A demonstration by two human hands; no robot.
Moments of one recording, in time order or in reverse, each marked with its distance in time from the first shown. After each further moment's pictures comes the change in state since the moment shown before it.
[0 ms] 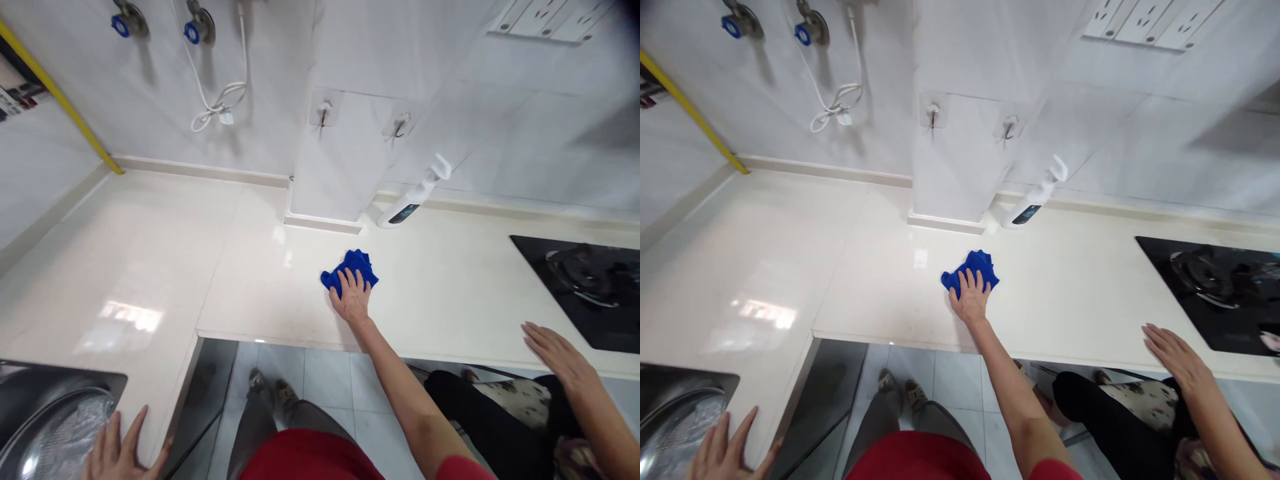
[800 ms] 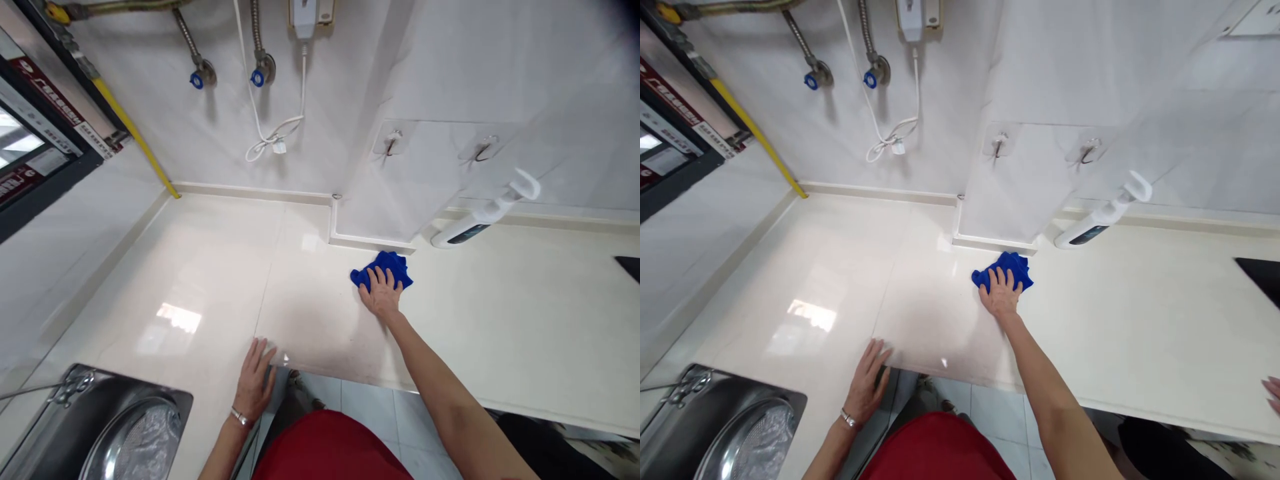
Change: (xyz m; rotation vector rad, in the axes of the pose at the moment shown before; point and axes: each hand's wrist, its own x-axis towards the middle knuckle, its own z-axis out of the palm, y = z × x) left_hand 0.136 0.117 0.002 -0.419 0.290 0.769; right_hand 0.089 -0.063 0.021 0.007 -0.160 0.077
